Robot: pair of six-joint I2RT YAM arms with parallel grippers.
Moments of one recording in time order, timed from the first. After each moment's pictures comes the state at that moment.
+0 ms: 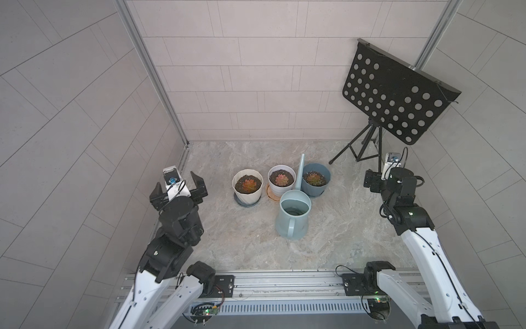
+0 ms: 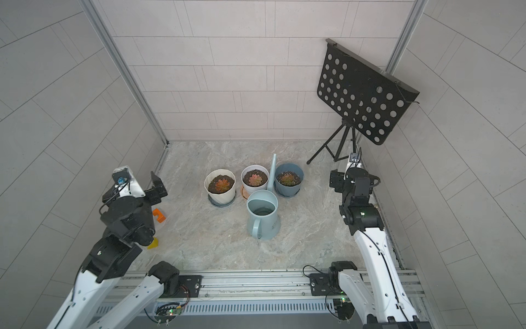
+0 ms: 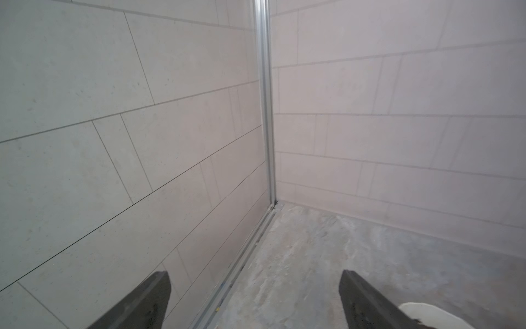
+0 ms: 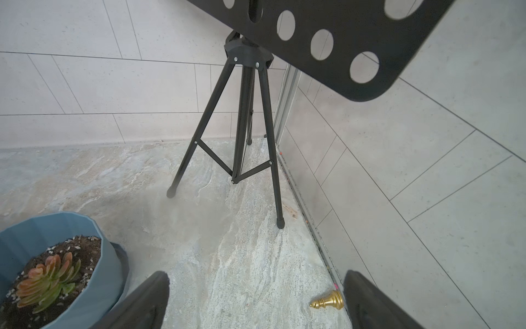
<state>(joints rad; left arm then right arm) -0.32 0.61 0.85 -0.42 -0.84 0.01 -0.02 0.81 0.82 -0.35 0.33 -0.03</state>
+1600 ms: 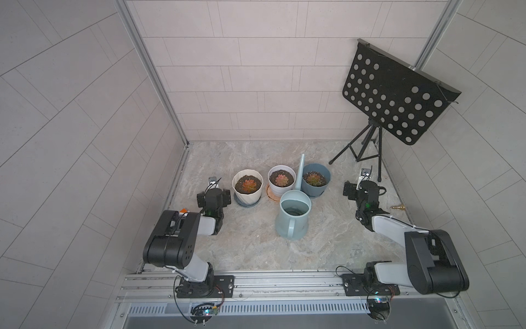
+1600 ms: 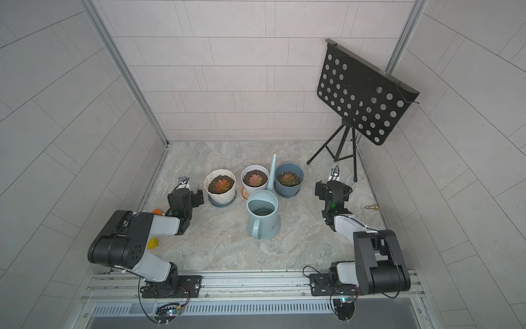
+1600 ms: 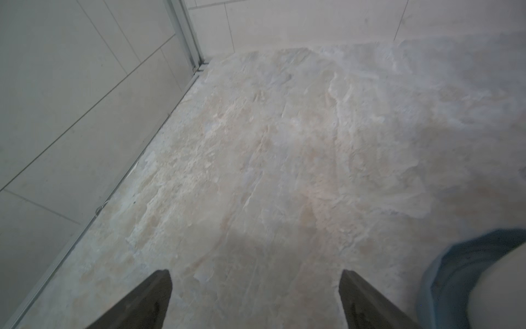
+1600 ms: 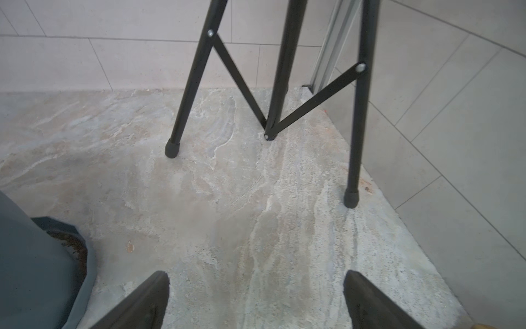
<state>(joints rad) -0.09 1.56 0.37 0.73 -0.37 -0.01 0.06 1.40 0.45 0.52 0.35 0.00</state>
